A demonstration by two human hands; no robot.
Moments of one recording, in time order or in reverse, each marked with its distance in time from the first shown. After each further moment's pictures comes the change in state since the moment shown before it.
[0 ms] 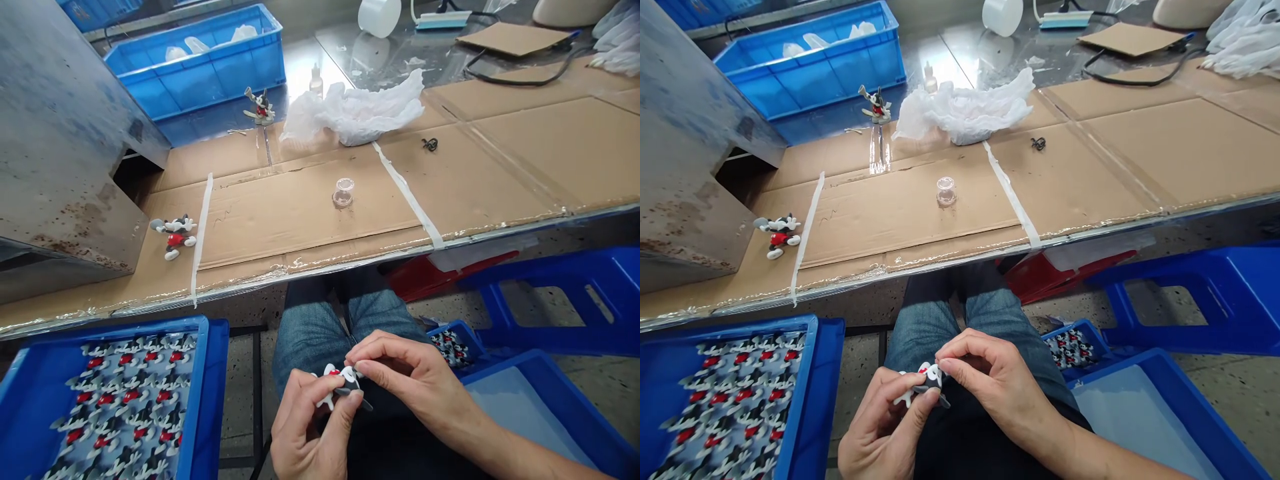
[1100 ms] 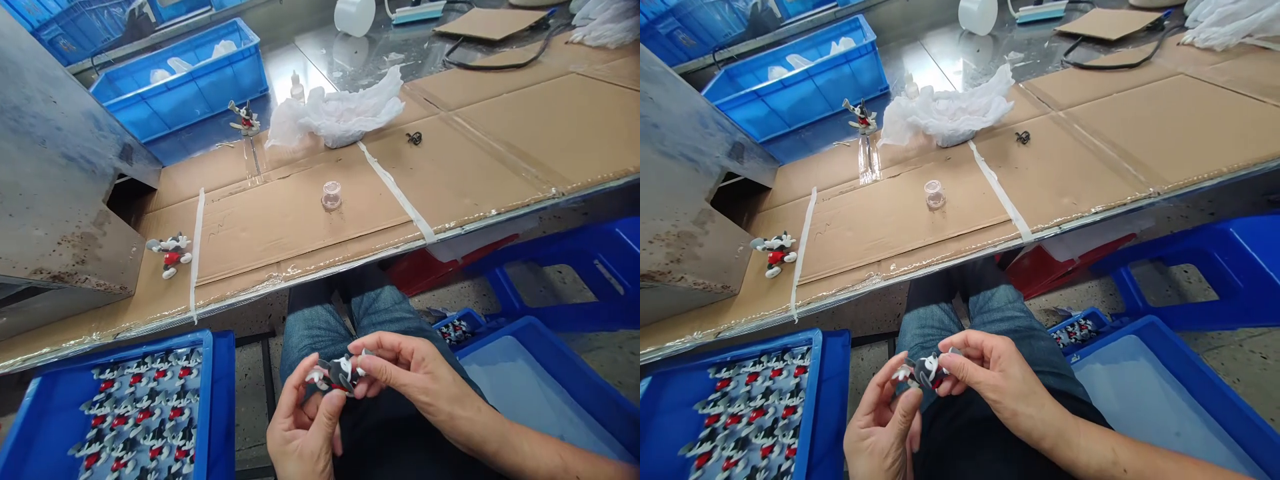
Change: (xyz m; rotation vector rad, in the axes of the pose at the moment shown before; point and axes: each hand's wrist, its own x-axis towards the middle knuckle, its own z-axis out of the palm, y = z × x) left_hand 0.013 0.003 0.001 -0.380 0.112 -0.528; right_hand 0.000 -0.002 0.007 0.359 0.004 0.280
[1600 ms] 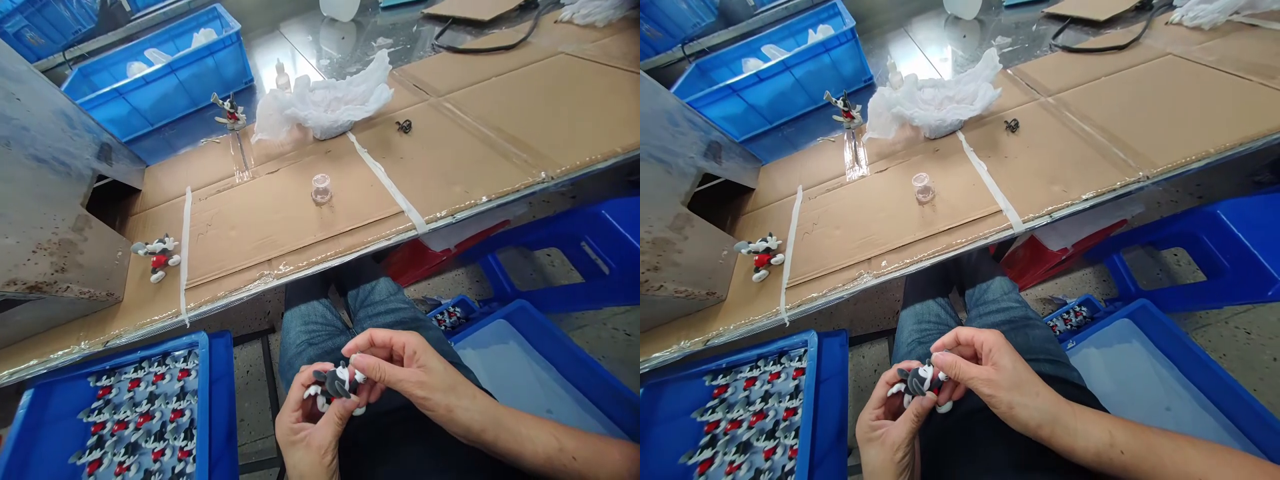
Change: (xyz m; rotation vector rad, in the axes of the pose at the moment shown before) left_hand 0.002 -0.012 -0.008 0.063 -0.155 -0.013; right_hand -0.002 -0.003 -0.003 0.034 -0.088 0.027
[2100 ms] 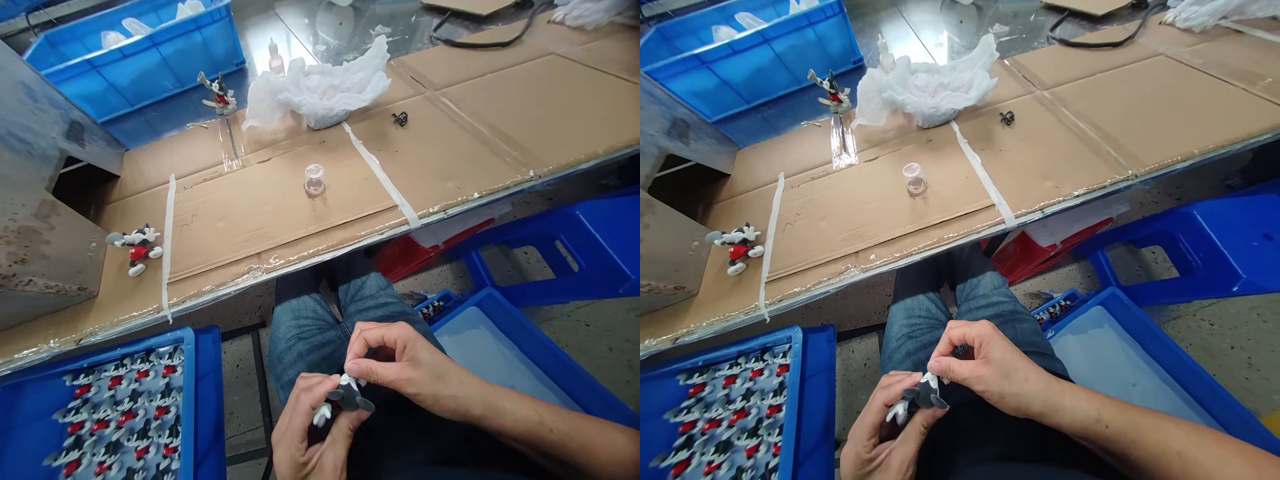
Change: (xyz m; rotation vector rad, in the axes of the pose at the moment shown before) left_hand -0.009 -0.009 -0.003 0.375 -0.155 0.575; right_hand 0.000 -0.010 -0.015 -0.421 0.006 -0.087
